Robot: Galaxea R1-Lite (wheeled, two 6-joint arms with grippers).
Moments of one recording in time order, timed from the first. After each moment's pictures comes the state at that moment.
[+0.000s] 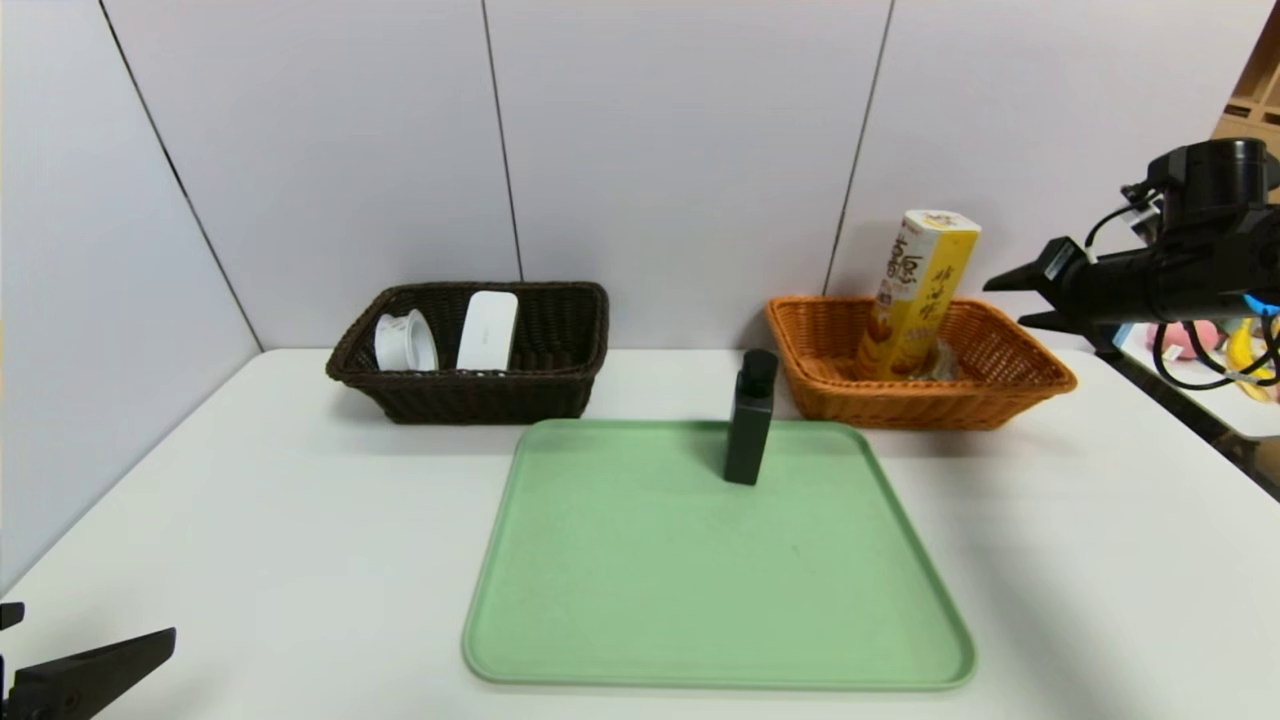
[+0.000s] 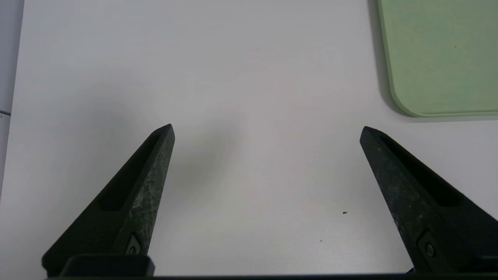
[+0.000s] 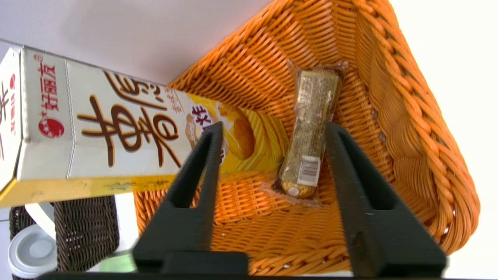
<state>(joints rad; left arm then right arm) -0.38 0.83 -0.76 0.55 0.26 -0.23 -0.17 1.97 -1.56 0.13 0.30 0.57</state>
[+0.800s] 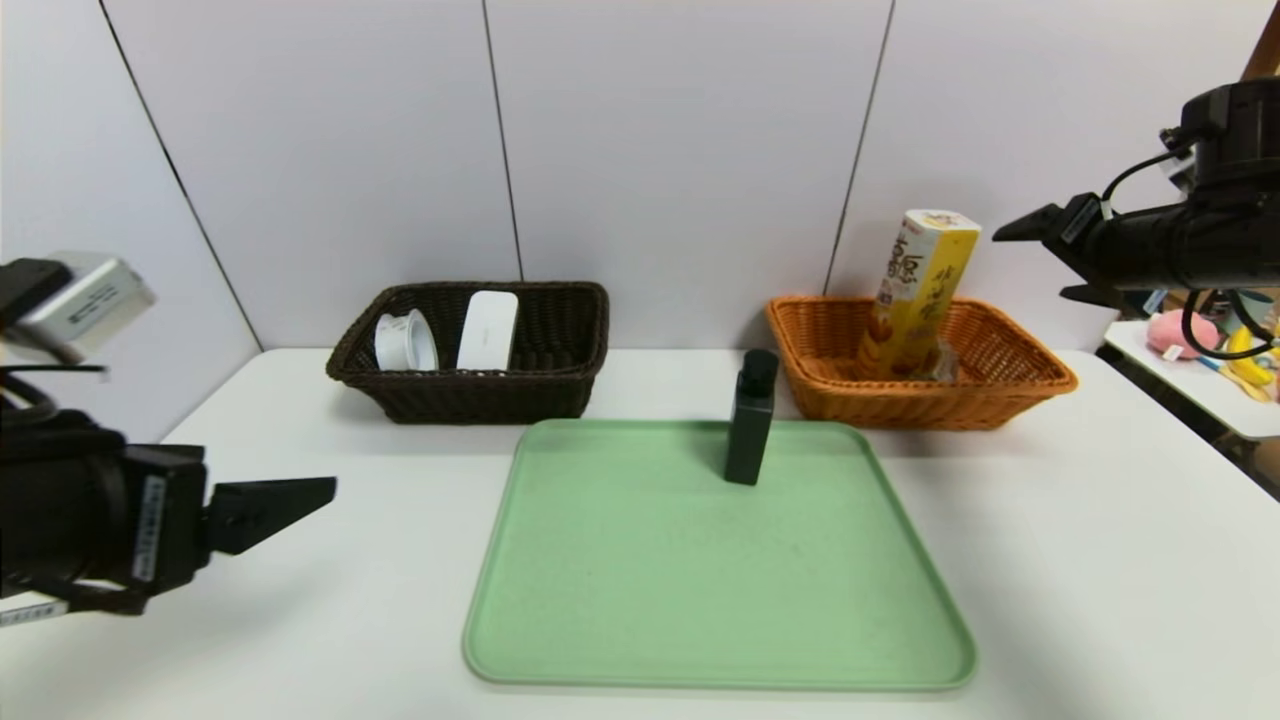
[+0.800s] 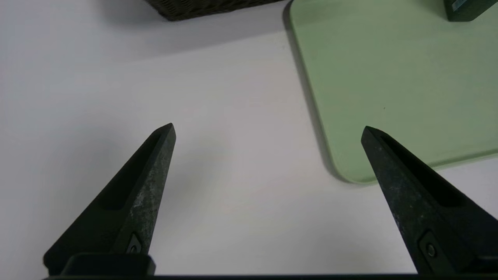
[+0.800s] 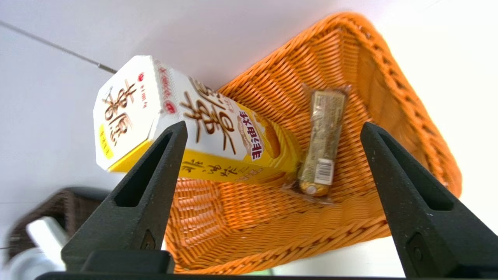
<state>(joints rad) -0.46 1.13 -0.93 0.32 0.18 -0.14 -0.10 1.83 -1.51 0.11 0.10 0.57</state>
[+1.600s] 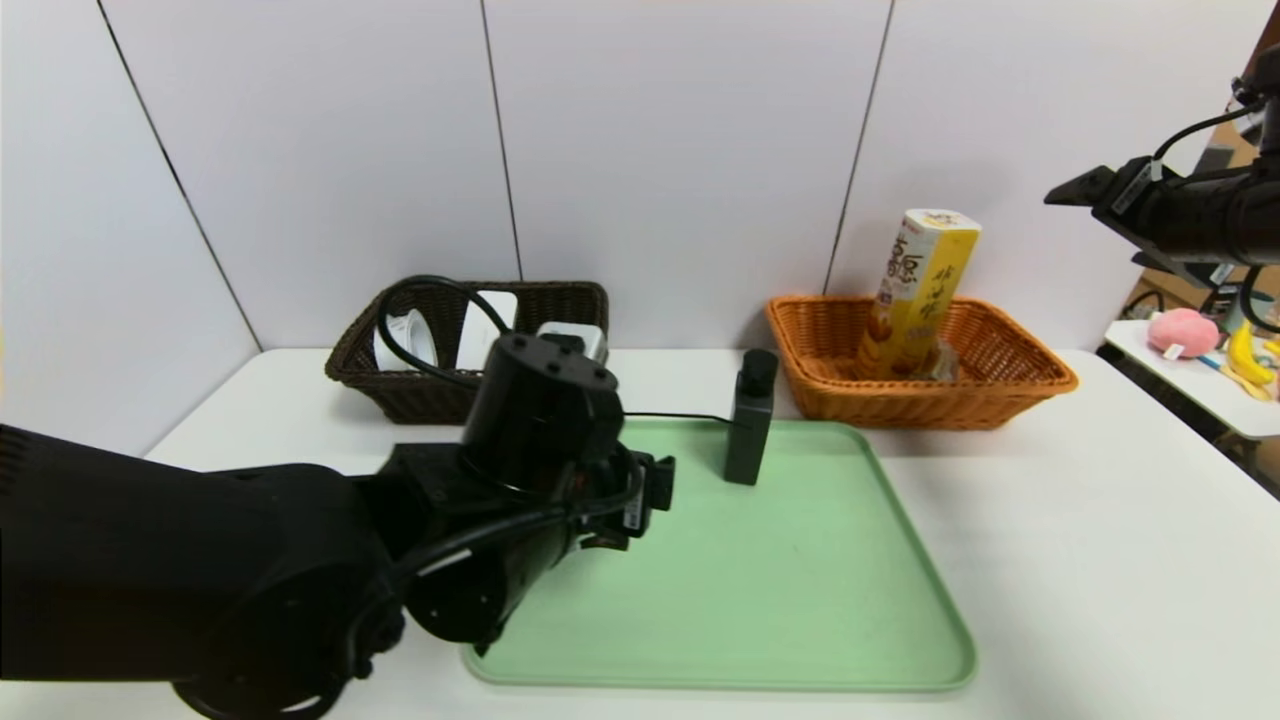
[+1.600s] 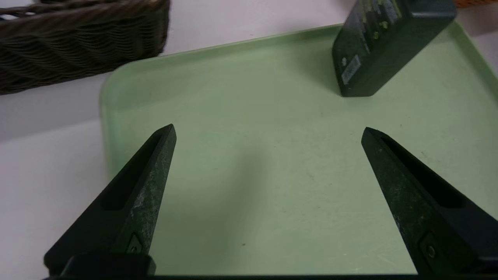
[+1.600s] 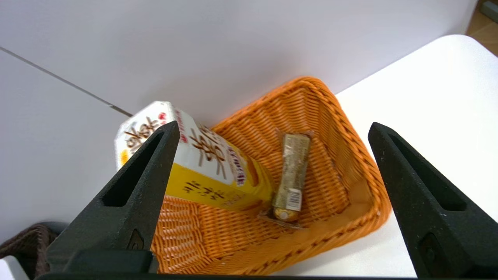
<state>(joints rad) -0.88 1.79 -0.94 -0.39 0.46 -0.33 -0.11 1.74 -1.47 0.06 -0.03 0.50</state>
